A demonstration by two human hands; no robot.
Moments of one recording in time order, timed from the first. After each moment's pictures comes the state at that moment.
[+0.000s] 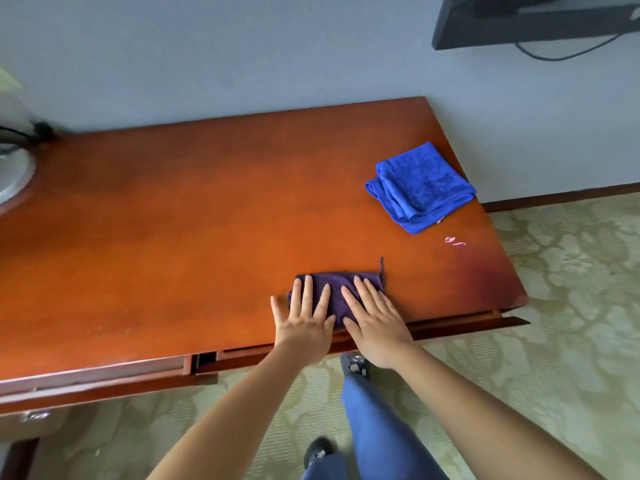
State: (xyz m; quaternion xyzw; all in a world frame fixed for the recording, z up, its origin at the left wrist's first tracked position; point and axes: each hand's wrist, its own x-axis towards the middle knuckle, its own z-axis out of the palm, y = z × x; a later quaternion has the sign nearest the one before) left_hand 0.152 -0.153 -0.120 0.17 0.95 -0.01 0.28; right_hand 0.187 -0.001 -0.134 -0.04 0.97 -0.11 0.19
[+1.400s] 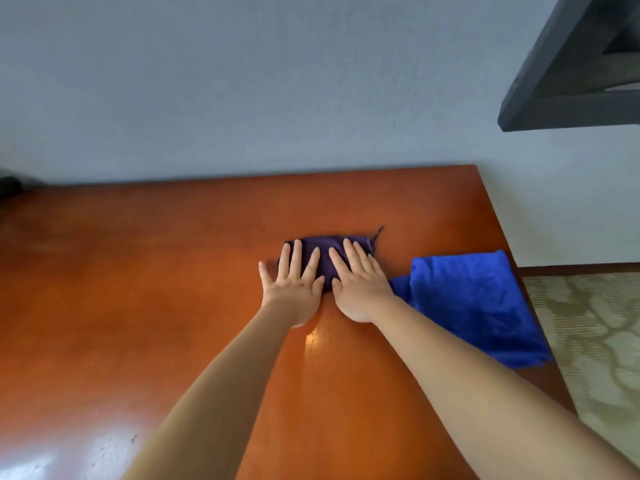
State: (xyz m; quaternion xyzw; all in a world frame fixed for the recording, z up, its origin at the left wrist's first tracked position) left_hand -0.154 -0.085 -0.123 0.09 0.97 -0.01 0.23; right_hand -0.145 0.058 -0.125 -0.07 0.97 -0.13 0.20
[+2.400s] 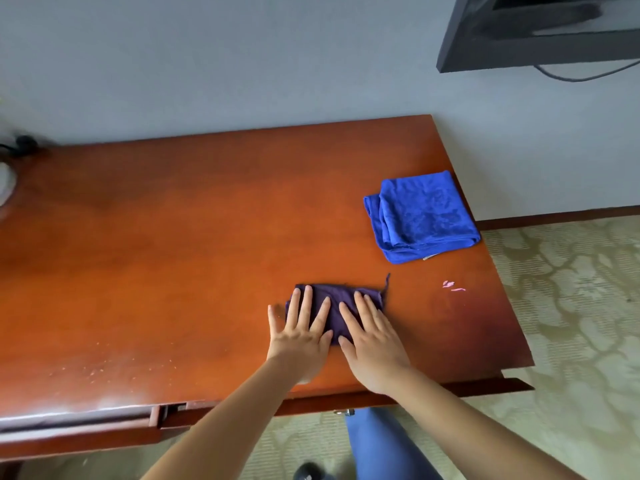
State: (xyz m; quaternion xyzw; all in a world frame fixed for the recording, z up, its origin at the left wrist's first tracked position) left_hand 0.099 -0.112 -0.115 0.18 0.94 -0.05 0.28; right_hand 0.135 0.038 -0.138 -0.04 0.98 -0.13 0.16
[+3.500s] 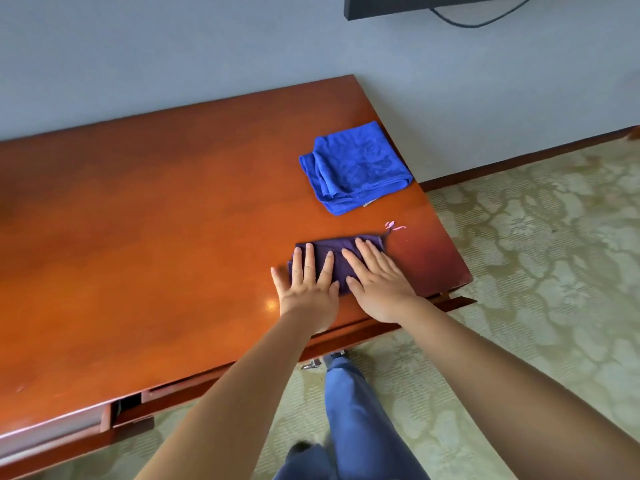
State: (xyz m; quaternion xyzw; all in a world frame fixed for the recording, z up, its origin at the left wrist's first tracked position) left_hand 0.121 -0.033 -0.127 0.22 0.94 0.00 0.24; right_hand 0.163 0.112 -0.137 0.06 0.98 -0.12 0.15
